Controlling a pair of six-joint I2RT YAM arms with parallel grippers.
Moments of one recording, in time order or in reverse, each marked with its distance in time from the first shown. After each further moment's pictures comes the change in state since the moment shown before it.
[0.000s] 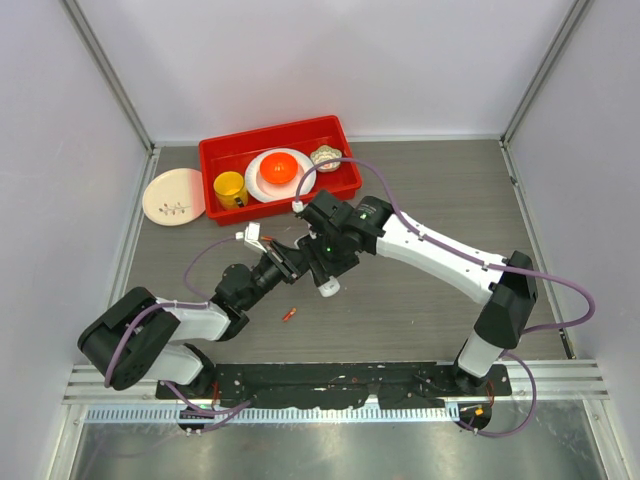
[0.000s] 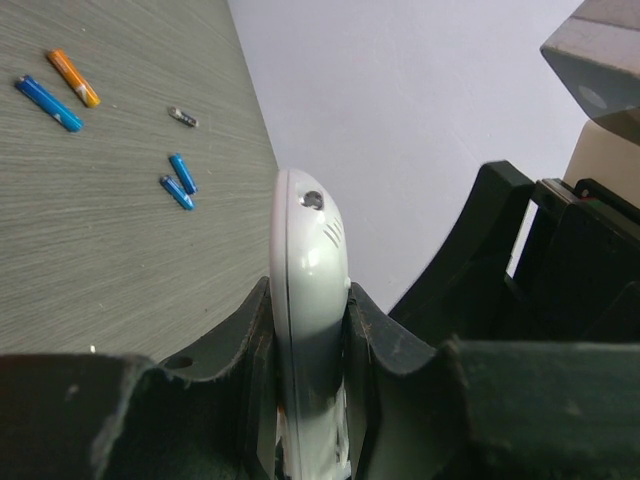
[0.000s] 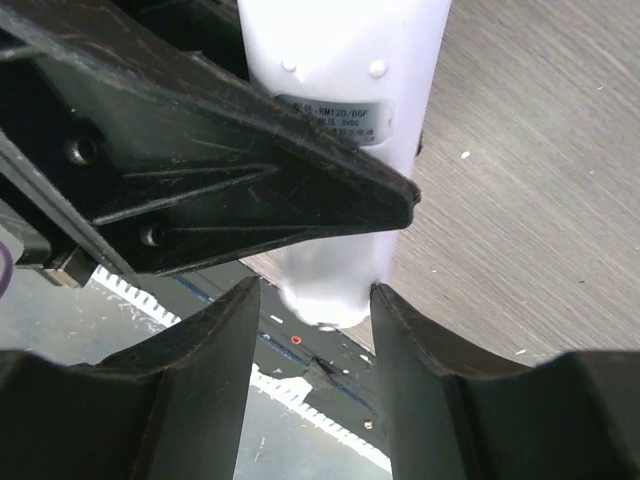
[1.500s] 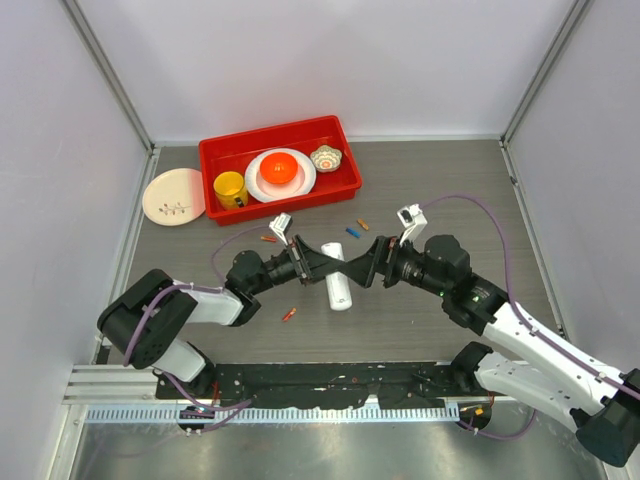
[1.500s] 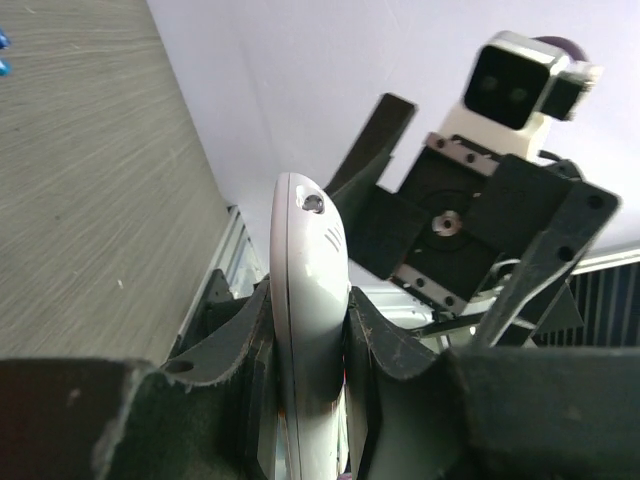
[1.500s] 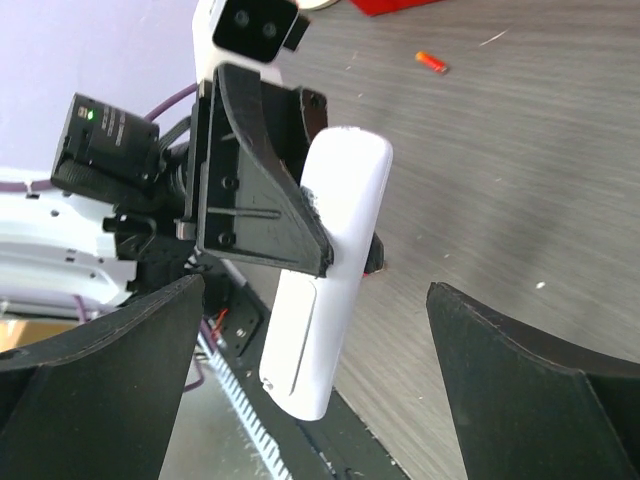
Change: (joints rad) left arm 0.010 0.142 0.131 0.061 0.383 -0.193; right arm -0.229 -0.872 -0.951 0.958 -0.142 0.309
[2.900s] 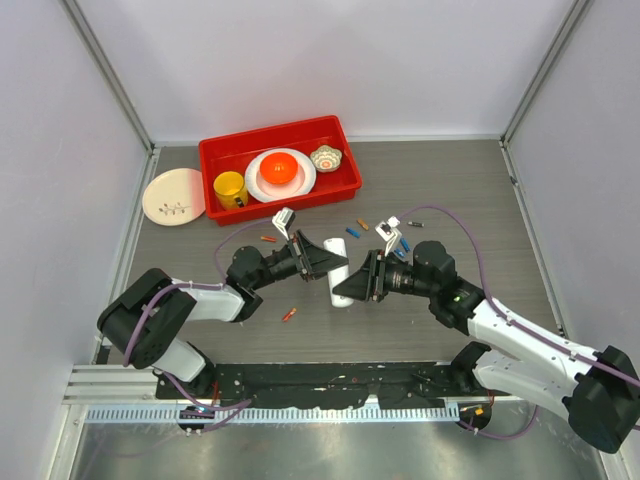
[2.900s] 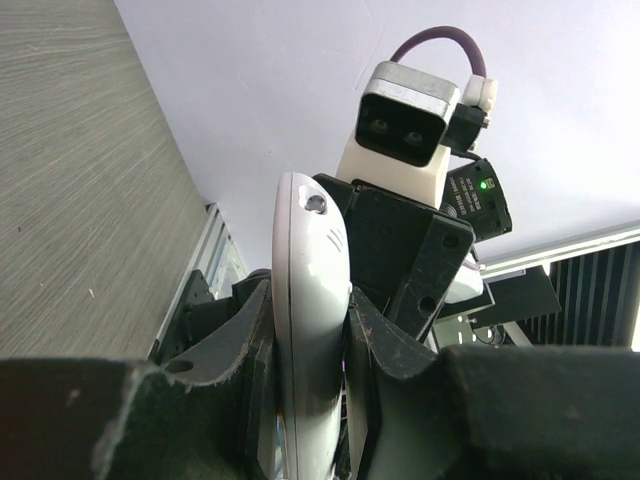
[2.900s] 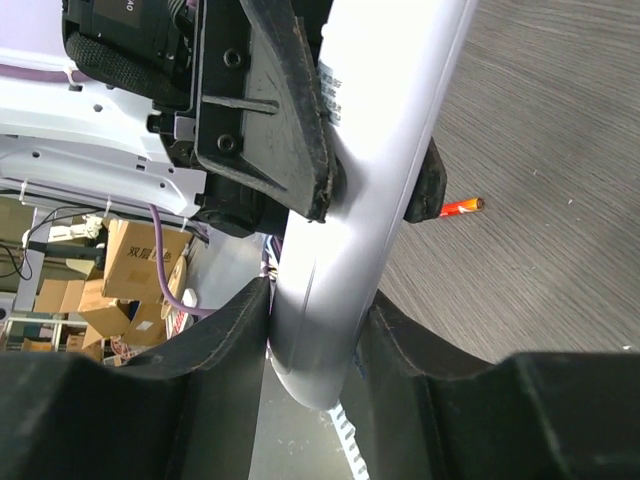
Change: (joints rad) left arm 0.001 0.000 0.052 0.006 0.055 -0.038; right arm -0.021 0.106 -0.167 0.301 -0.353 0.137
